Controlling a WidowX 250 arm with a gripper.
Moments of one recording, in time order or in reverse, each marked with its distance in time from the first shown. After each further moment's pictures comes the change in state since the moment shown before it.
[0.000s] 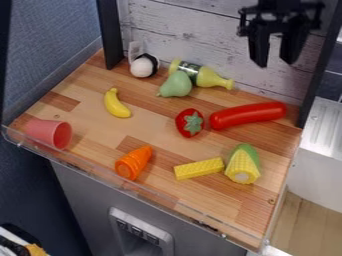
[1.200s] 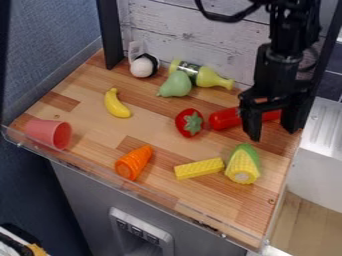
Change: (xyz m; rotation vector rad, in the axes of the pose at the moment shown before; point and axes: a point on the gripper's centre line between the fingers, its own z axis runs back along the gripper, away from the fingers) arm -0.023 0.001 -0.085 -0.031 -0.028 0.152
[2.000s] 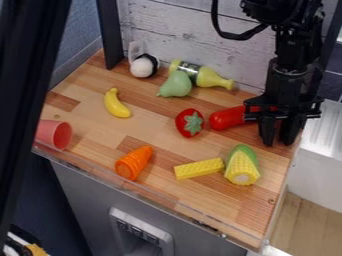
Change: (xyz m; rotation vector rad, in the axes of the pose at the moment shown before) arm 0.007 -0.018 -0.023 0.004 0.030 -0.249
